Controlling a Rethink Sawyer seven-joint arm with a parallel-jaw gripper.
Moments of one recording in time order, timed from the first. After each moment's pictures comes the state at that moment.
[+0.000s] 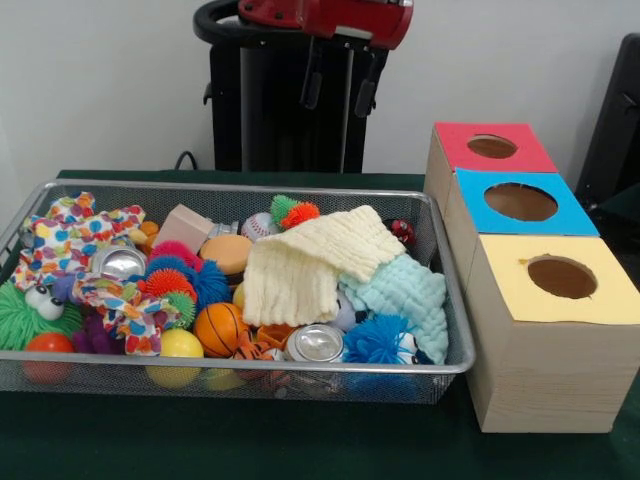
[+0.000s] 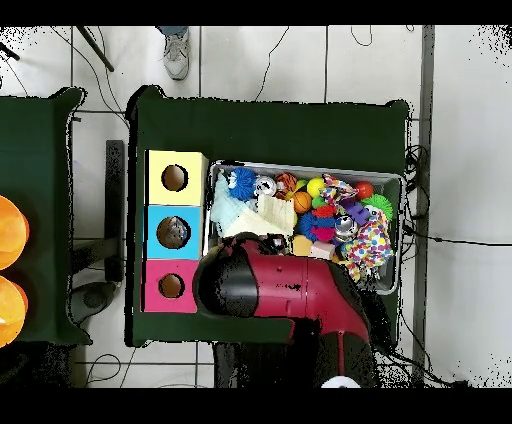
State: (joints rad) arm -0.14 -0.96 -0.09 1.84 -0.21 0.54 1.58
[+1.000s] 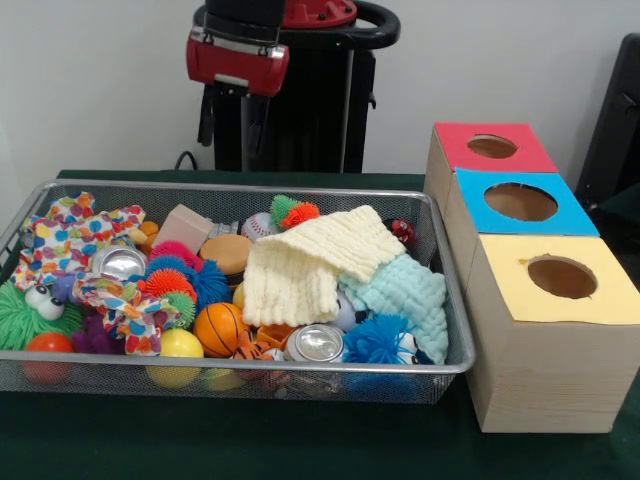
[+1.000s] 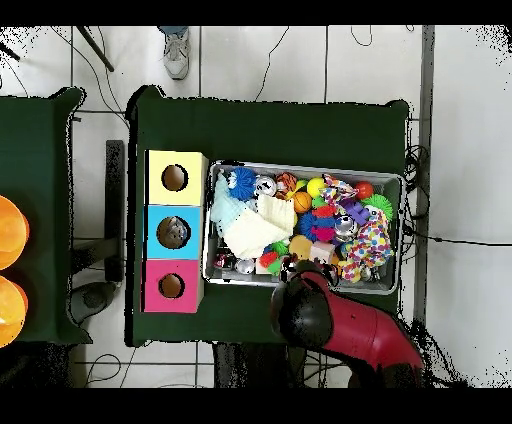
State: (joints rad) arm -0.41 -0.87 -0.08 2.06 -0.17 0.16 1.58
